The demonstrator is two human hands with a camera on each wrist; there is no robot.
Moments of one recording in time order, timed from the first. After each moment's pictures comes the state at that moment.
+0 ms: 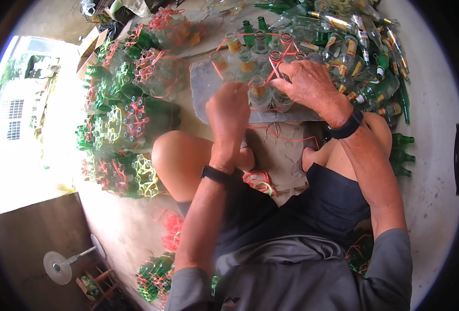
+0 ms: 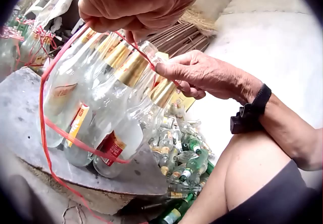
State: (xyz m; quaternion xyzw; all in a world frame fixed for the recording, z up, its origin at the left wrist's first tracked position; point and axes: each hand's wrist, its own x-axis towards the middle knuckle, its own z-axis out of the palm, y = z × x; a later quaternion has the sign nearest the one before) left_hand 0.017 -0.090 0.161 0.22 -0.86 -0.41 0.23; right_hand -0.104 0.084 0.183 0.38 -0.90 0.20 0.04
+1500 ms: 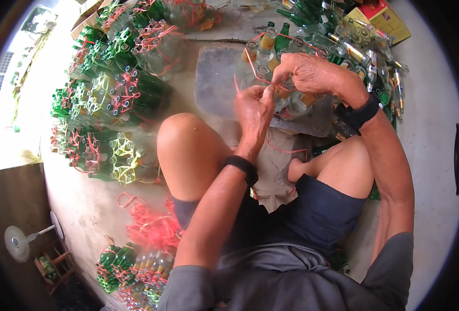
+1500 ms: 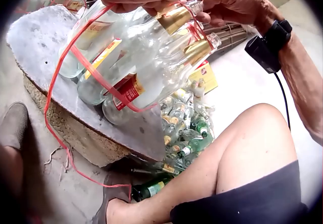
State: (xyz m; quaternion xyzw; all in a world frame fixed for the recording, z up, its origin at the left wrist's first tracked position) left_hand 0.004 -0.083 0.118 0.31 -0.71 -0.57 0.26; right_hand -0.151 0.005 0.217 0.56 -0.77 0.16 -0.28
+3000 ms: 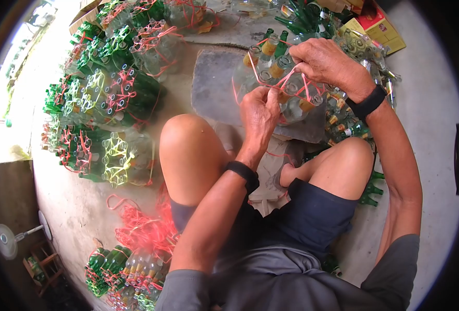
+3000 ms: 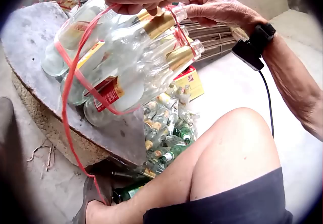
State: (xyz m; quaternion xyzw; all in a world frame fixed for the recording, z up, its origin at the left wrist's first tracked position) left_hand 0.005 -0.076 0.142 0.28 -0.68 -0.63 0.24; right_hand -0.170 0.009 0.258 0.60 -0.80 -0.04 -0.01
